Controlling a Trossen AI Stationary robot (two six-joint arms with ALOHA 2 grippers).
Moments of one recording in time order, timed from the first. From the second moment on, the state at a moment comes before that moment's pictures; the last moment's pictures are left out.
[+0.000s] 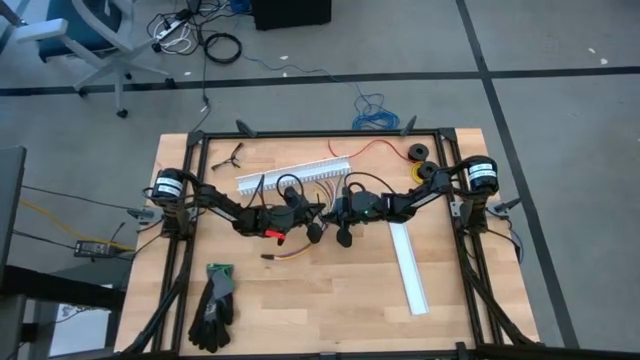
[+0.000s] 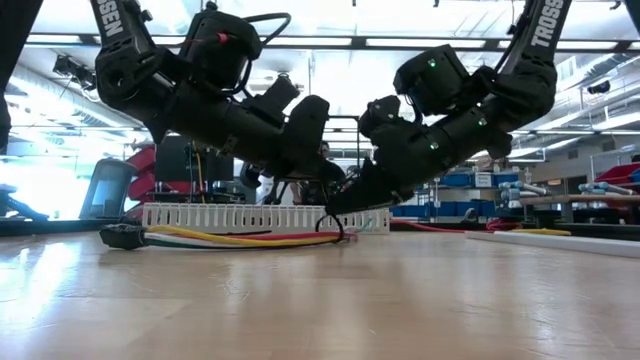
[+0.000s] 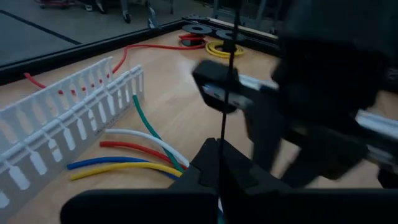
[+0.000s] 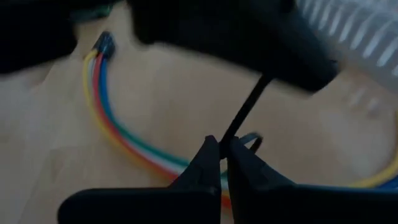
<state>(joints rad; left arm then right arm) -0.06 1.86 0.68 0.89 -0.56 -0.32 -0.02 1.88 0.69 0.69 0.00 0.14</state>
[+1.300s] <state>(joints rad) -0.12 1.69 0.68 0.73 -0.75 -0.23 0.02 1.84 0.56 0.93 0.06 0.16</state>
